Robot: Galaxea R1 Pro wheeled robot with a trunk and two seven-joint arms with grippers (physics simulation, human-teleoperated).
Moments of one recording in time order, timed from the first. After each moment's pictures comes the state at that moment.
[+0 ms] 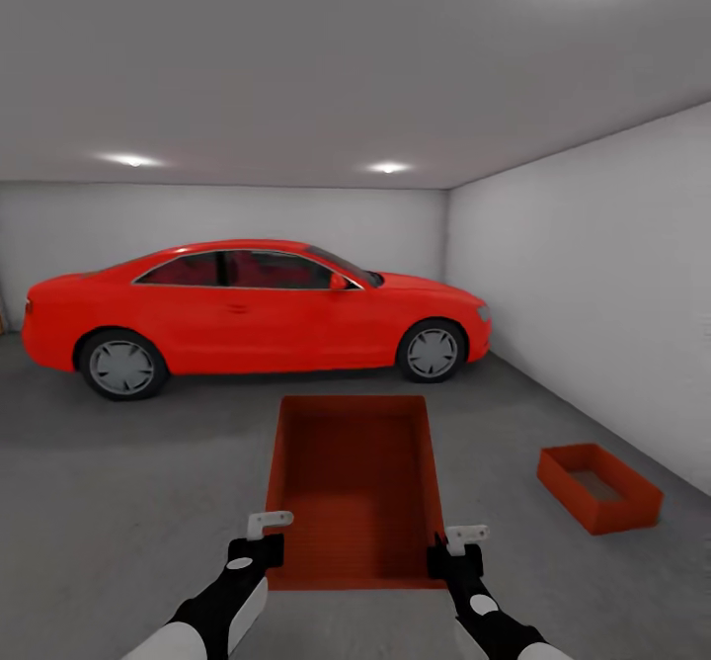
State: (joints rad) left arm -0.57 -0.10 -0.12 -0.32 0.14 0.01 0.25; right arm -0.57 0.09 0.09 -0.15 0.02 -0.38 -0.14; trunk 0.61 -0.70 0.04
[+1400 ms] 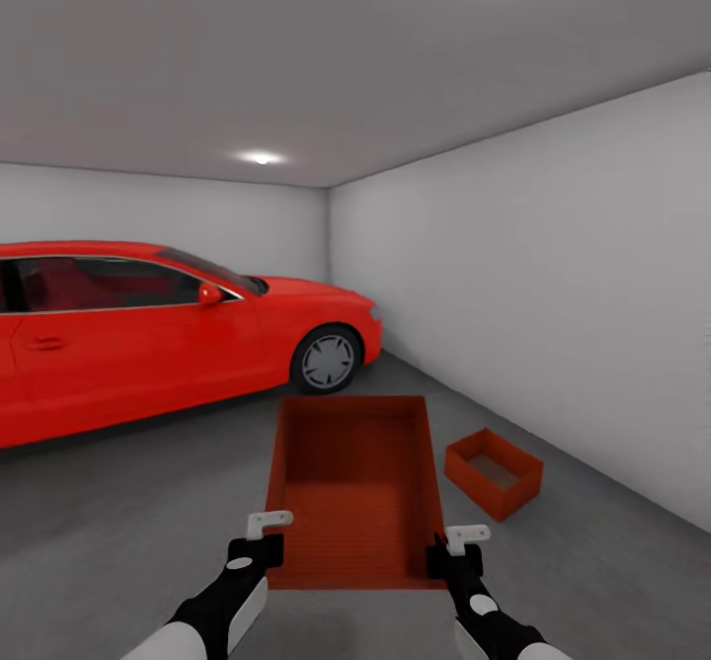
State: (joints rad) left arm -0.57 -0.10 -0.12 -0.32 0.14 0.01 0.25; right arm -0.57 0.09 0.09 -0.15 0.01 -0.38 -0.14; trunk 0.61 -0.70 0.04
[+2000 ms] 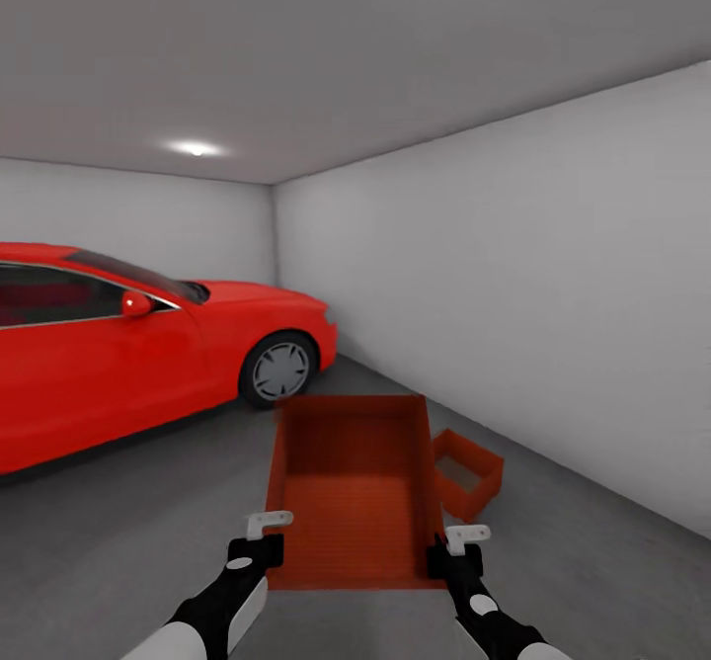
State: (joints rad) left arm -0.57 -0.10 -0.12 -0.32 0.14 0.01 0.25; right arm -0.57 0.09 0.09 -0.15 0.01 -0.38 -0.14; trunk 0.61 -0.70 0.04
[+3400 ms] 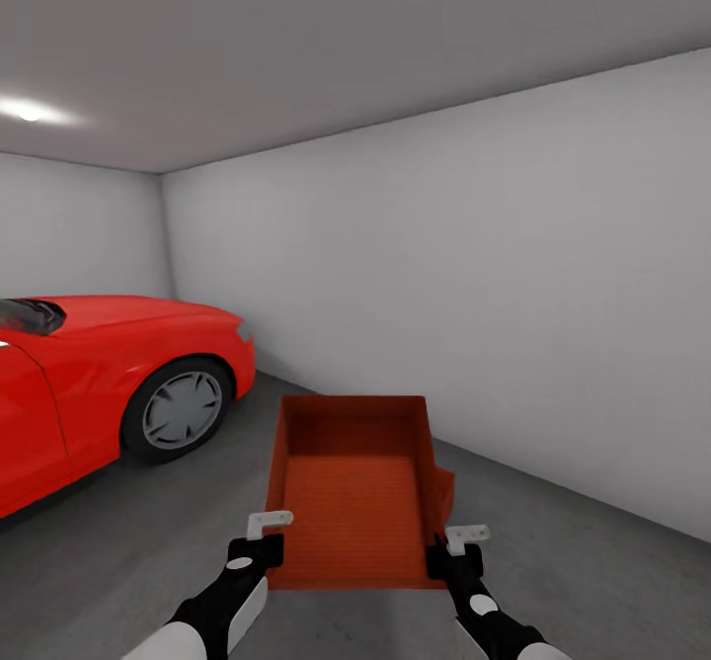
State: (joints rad) left arm -0.57 -0.10 -0.12 -0.32 0.14 0.01 0.25; right arm -0.57 0.09 0.09 -0.15 0.01 -0.38 -0.14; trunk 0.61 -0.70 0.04
